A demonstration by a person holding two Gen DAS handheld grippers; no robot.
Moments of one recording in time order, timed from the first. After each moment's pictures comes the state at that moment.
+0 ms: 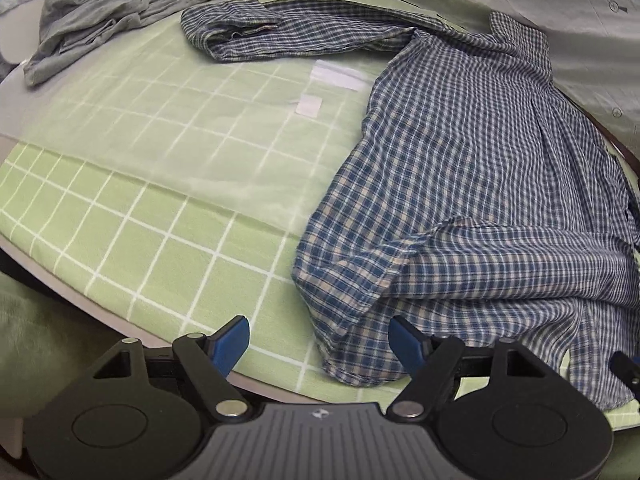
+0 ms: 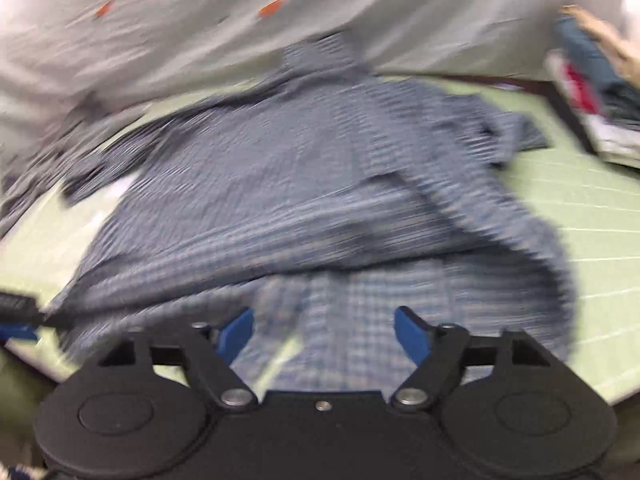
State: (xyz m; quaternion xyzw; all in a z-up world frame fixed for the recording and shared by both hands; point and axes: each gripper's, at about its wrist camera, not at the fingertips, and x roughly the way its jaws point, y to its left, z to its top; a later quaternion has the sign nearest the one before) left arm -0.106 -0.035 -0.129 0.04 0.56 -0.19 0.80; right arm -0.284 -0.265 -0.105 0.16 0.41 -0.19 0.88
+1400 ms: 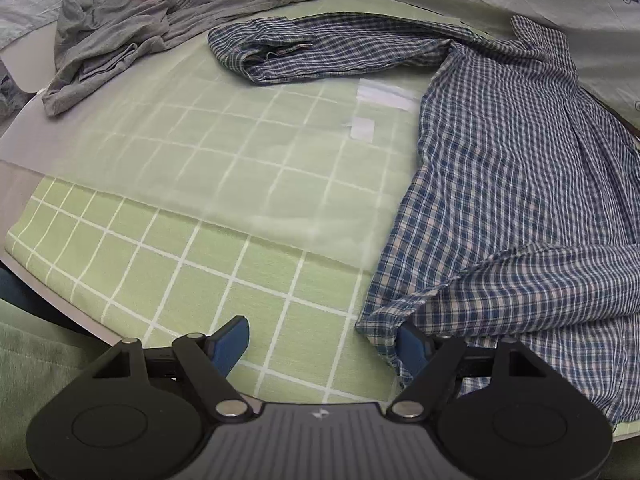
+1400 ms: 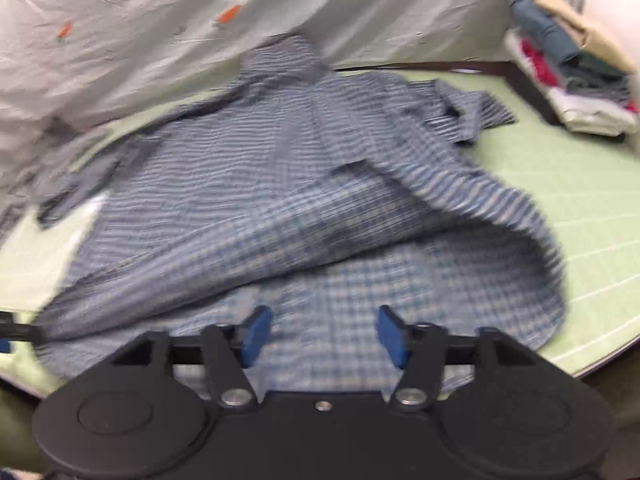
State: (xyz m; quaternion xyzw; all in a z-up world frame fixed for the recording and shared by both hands) left arm -0.082 -0.018 -0.129 0.07 0.54 -0.15 0.82; right arm -0.297 -0.285 -0.104 0.15 0.39 -0.30 0.86
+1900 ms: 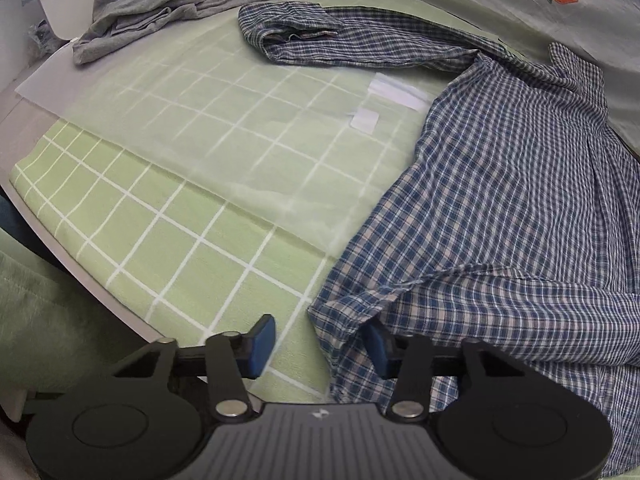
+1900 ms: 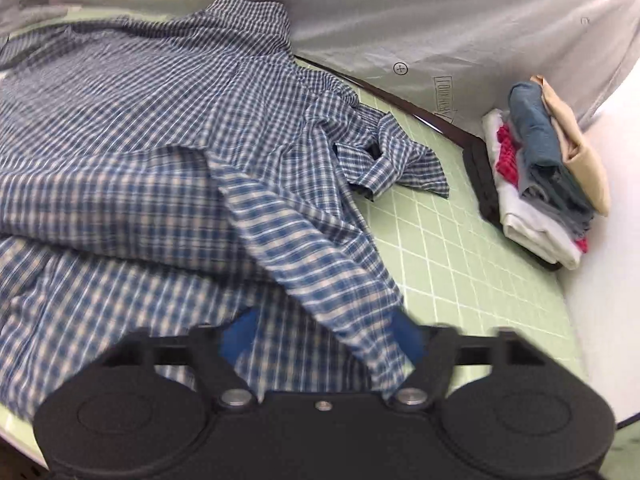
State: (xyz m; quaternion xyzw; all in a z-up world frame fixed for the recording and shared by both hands) left arm -0.098 -0.042 -0.134 0.01 0.56 -0.08 0.82; right arm -0.285 -0.381 -0.133 -0.05 0.46 -0.32 0.83
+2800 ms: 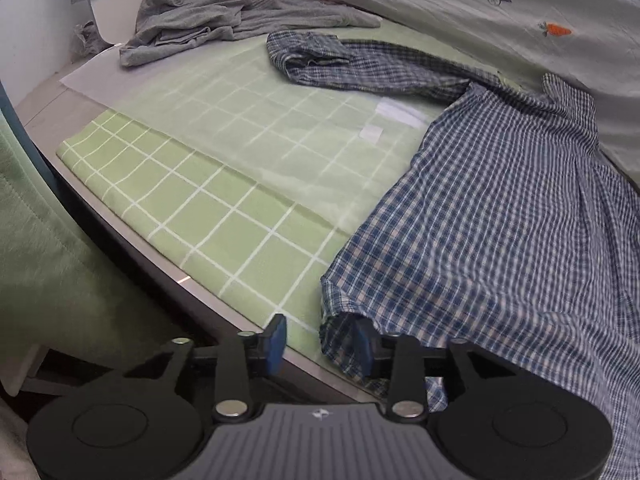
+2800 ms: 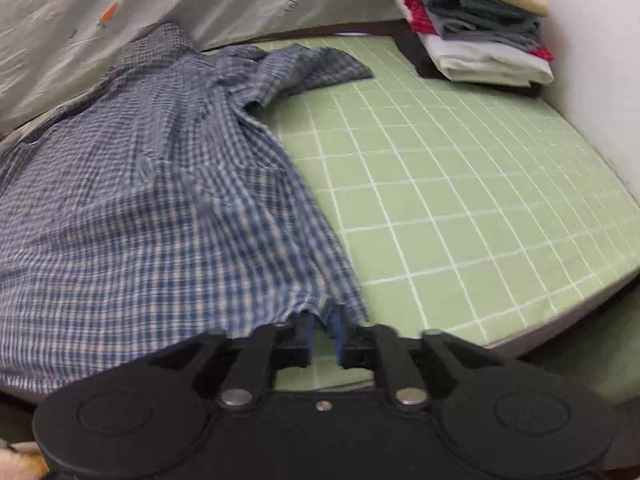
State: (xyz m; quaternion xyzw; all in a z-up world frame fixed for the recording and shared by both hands) left arm -0.152 -0.024 -0.100 -0.03 0.51 -0.07 0.86; right arm -0.415 -0.417 -0.128 0.16 0.41 -0.32 0.84
